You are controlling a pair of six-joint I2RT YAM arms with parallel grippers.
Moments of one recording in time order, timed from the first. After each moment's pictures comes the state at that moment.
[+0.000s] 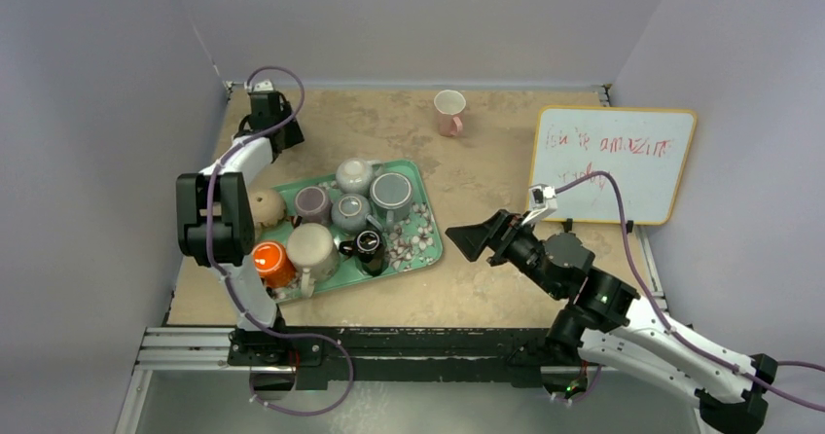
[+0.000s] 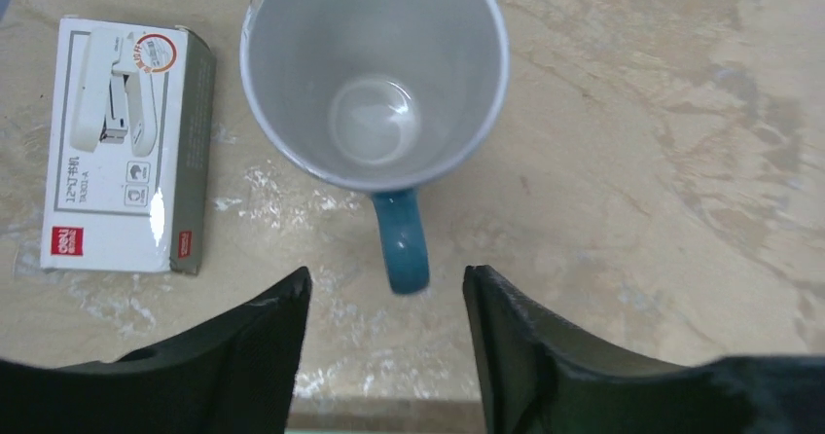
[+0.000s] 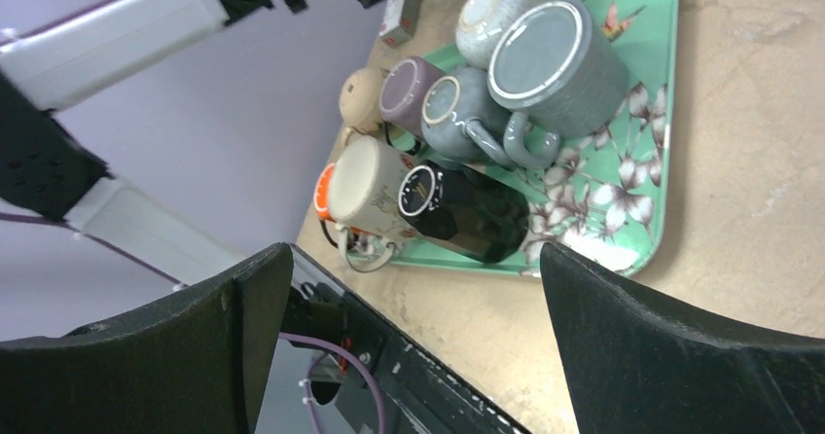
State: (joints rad) left arm 0.04 1.89 1.31 -0.10 -0.19 -0.30; right arm 0.97 0.52 0.56 -0.18 0.24 0.87
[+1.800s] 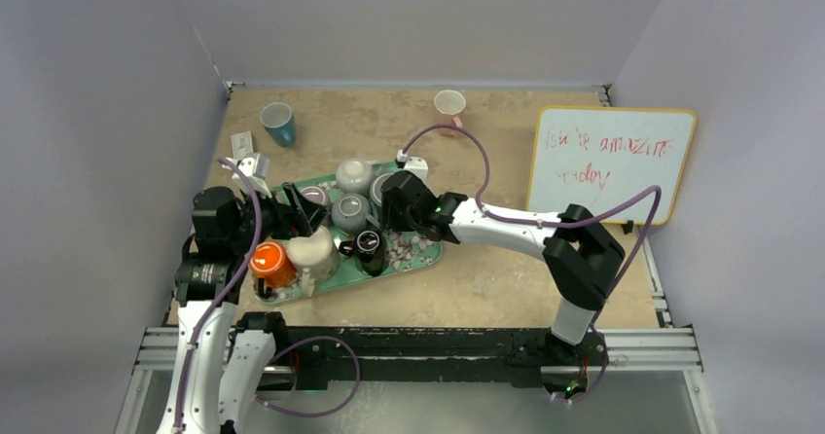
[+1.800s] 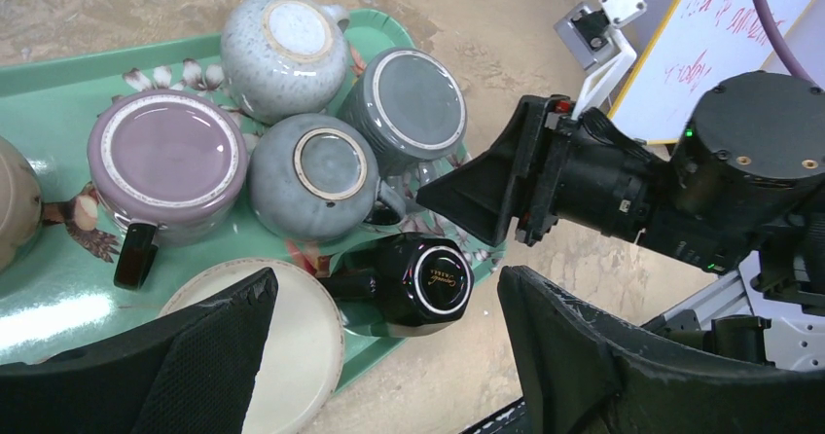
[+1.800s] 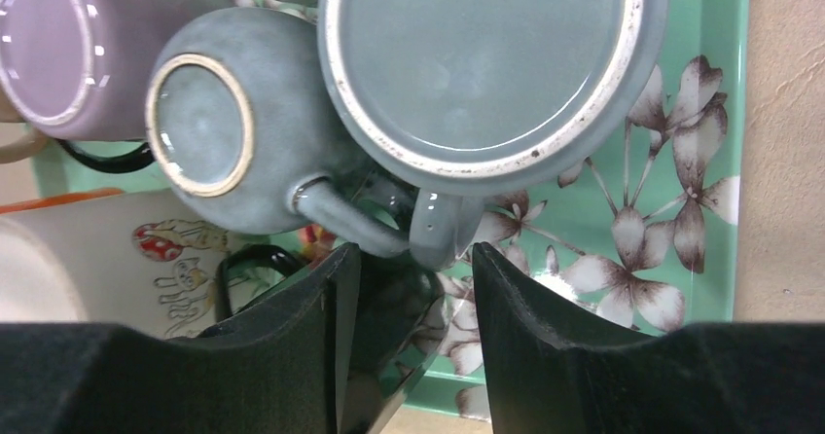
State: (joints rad) left arm 0.02 0.61 0.78 -0.59 0.51 -0.37; right arm 0.97 1.74 1.20 -0.26 0.27 0.82
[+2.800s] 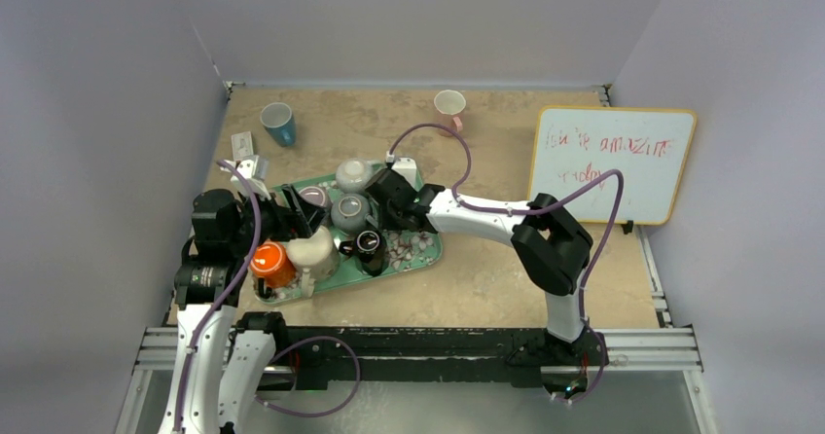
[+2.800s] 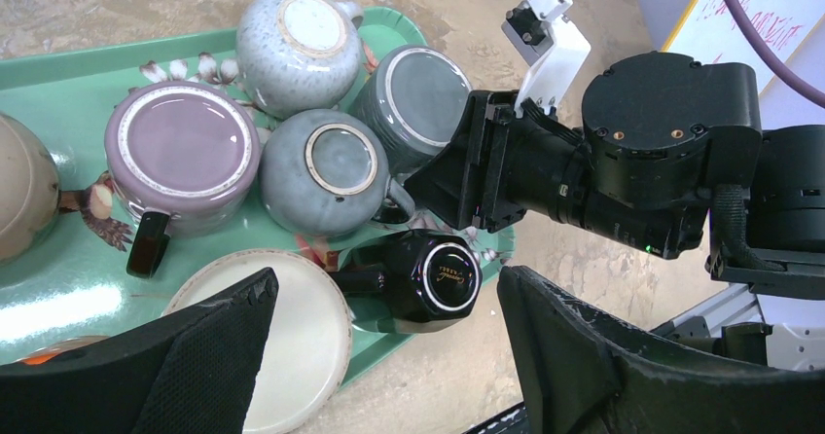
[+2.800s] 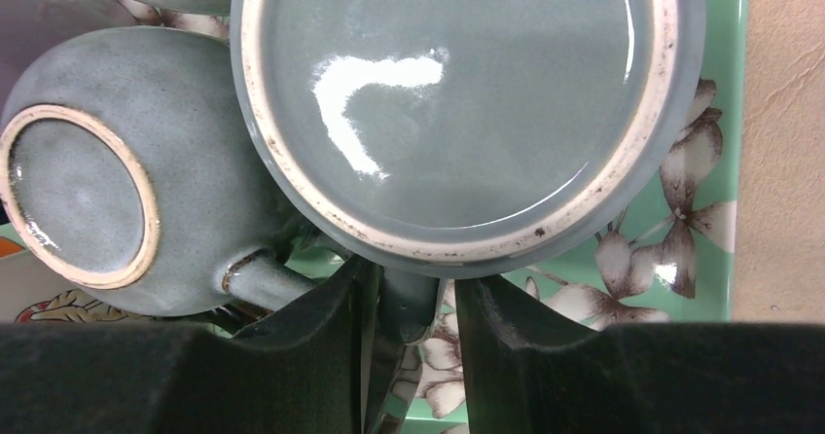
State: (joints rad) left arm 0.01 0.59 0.78 -0.62 0.48 -0.37; right arm 0.97 1.93 1.38 -0.42 0.33 0.82
